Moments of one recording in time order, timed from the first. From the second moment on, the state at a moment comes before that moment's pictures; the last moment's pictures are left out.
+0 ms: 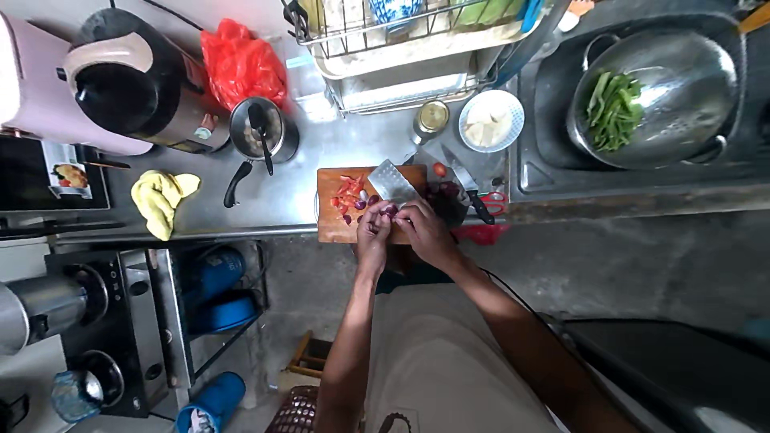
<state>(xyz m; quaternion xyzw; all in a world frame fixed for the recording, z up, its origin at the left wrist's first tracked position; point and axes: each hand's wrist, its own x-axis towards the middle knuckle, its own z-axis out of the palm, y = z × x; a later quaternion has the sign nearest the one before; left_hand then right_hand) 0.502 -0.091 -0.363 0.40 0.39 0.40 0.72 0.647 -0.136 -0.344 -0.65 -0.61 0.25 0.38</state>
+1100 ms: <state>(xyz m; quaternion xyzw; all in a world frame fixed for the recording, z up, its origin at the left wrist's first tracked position) 0.504 -0.093 -0.368 0.41 0.36 0.34 0.77 0.658 -0.127 -0.336 -0.71 -0.48 0.31 0.42</state>
